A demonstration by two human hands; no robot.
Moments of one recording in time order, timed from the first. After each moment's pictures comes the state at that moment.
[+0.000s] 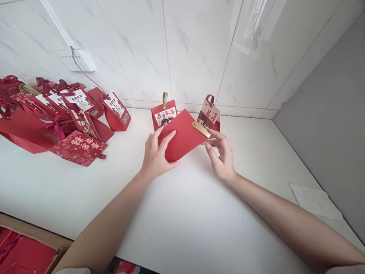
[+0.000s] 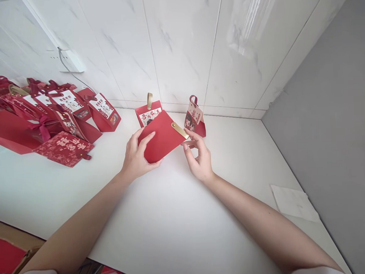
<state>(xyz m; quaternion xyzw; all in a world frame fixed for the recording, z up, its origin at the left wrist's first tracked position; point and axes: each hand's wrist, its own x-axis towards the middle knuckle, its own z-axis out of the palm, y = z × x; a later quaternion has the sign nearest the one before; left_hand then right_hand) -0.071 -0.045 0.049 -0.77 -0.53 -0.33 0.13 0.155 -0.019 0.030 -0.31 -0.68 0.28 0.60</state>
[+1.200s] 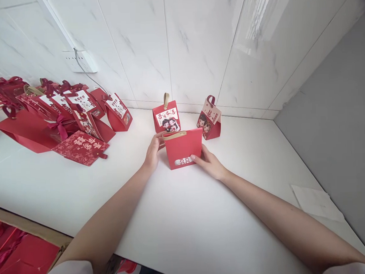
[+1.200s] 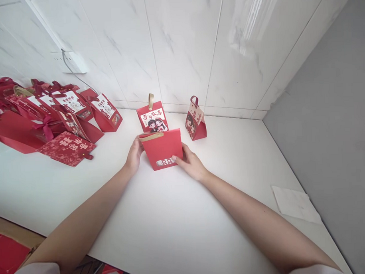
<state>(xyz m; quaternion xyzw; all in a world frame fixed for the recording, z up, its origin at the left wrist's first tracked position) -0.089 -0.019 0.021 -0.57 -0.43 -0.59 -0.37 0.151 -0.002 -0.002 -0.32 -0.72 0.47 0.39</state>
